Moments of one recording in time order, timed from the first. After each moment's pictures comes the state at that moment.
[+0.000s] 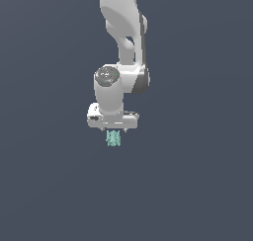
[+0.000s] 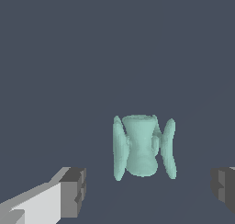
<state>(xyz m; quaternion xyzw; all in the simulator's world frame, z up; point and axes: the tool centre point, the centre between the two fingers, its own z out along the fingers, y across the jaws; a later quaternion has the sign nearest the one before) -0.003 -0.056 0.113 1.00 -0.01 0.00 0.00</state>
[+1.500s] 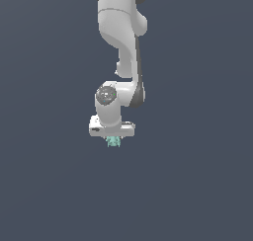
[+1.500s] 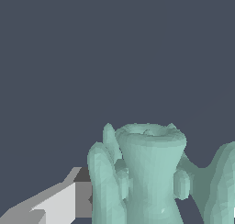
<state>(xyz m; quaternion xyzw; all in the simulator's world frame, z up) -0.002 -0.065 0.041 1.00 0.00 0.00 0.00</state>
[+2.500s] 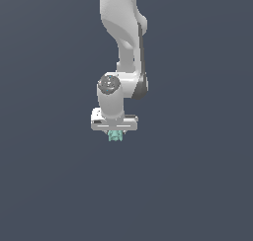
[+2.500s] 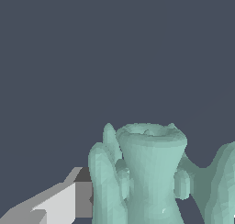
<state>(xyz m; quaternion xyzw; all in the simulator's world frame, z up) -0.015 -0.053 0.074 1.00 0.00 0.00 0.00</state>
